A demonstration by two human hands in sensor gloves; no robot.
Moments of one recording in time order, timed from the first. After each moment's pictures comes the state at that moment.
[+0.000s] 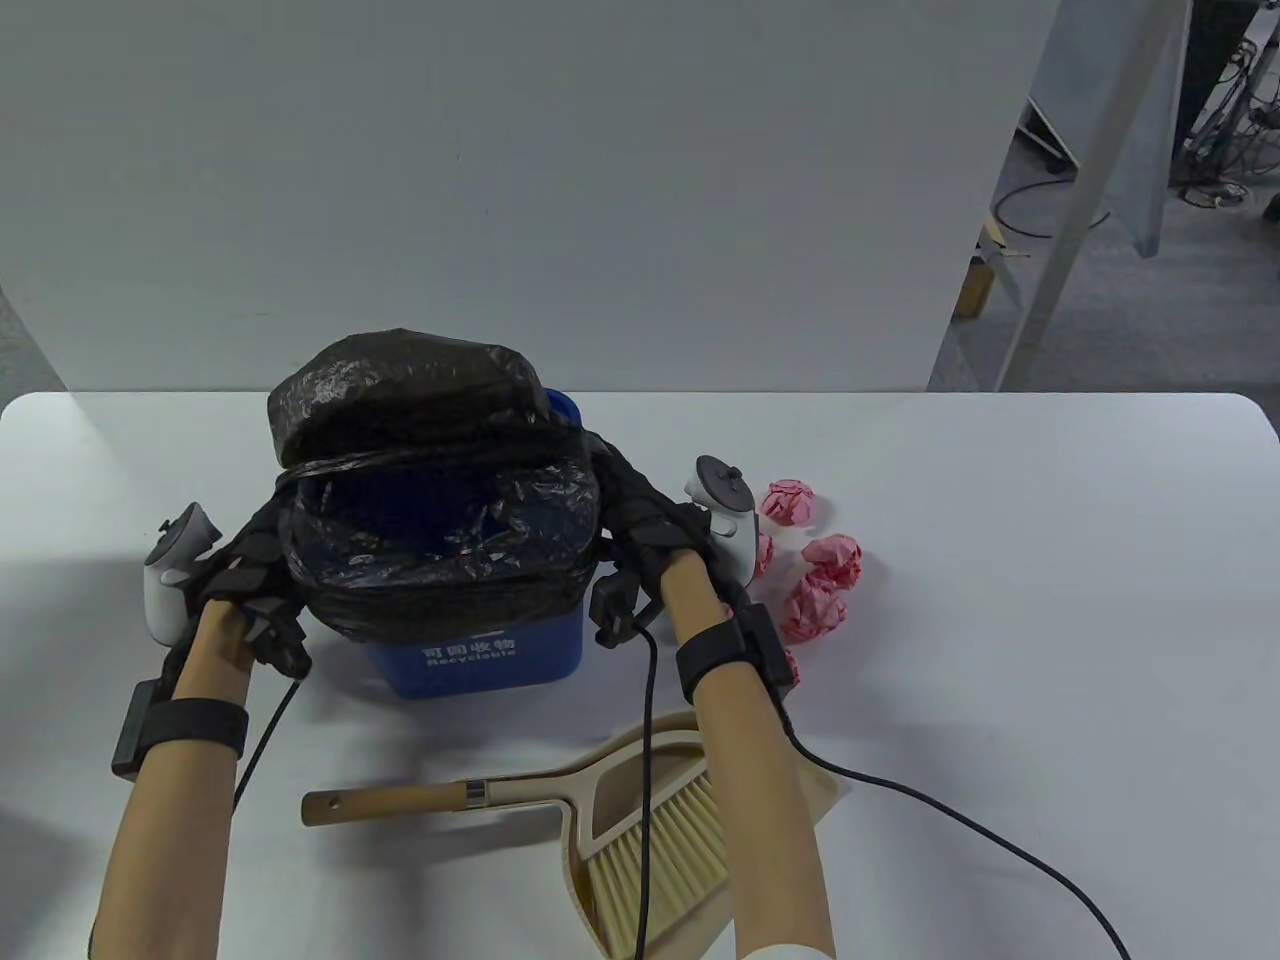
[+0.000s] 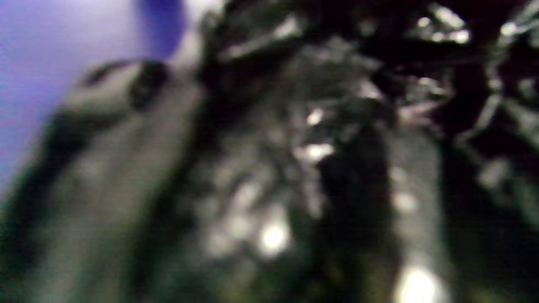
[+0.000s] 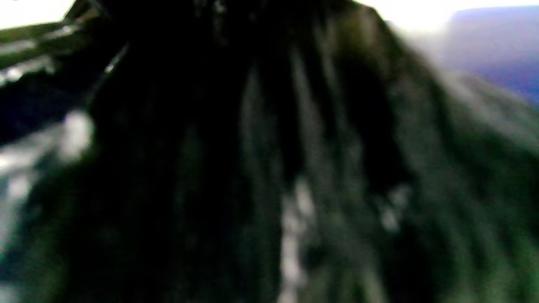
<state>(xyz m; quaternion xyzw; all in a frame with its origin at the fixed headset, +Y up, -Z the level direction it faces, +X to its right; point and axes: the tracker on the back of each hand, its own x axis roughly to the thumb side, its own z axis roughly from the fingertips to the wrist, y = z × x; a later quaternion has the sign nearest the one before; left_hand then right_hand) -0.392 -0.696 -0.498 -0.20 -0.02 0.79 0.58 0.008 -0.690 -0.539 0.07 0.24 0.61 0.76</state>
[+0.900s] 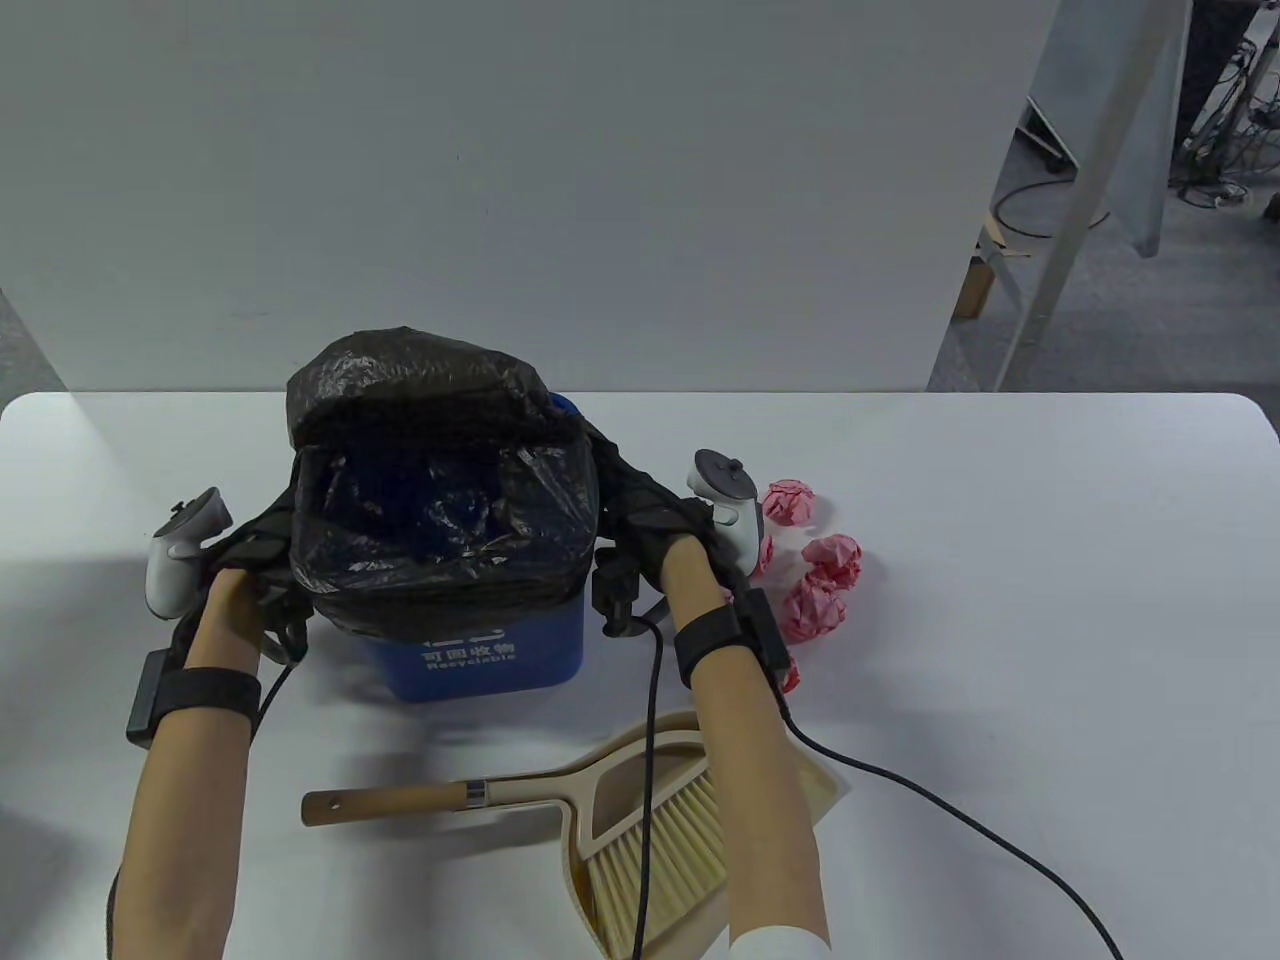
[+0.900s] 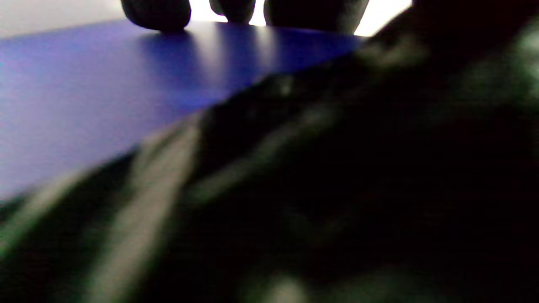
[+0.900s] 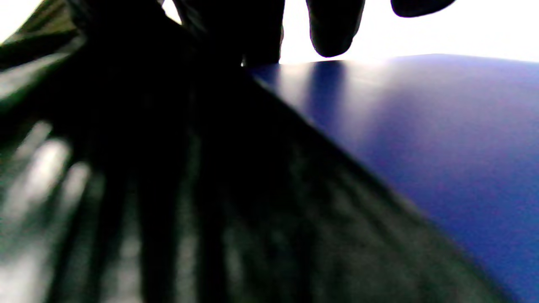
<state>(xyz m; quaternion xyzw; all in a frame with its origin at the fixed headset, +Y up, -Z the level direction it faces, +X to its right) -0.395 -0.697 -0.510 -0.26 0.08 0.75 0.61 0.014 -0.696 -0.549 0.01 0.25 0.64 0.73</state>
